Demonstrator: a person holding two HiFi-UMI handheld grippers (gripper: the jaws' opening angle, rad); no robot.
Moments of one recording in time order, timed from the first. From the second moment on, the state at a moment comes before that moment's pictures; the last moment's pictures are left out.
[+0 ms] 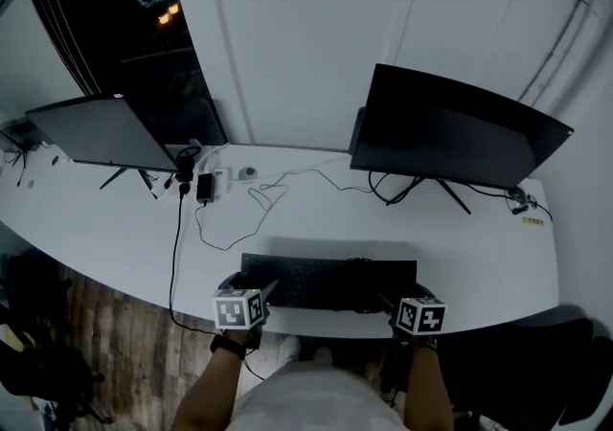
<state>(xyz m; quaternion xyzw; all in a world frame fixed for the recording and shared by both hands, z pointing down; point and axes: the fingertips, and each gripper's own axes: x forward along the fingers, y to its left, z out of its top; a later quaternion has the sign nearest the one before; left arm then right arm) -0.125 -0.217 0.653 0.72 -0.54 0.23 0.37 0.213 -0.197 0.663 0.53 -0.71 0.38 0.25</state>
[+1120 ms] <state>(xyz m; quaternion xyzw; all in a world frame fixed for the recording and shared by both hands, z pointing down) -0.129 -0.237 0.587 0.74 -0.57 0.17 0.32 0.212 -0.215 0.595 0.56 -0.74 0.30 0.21</state>
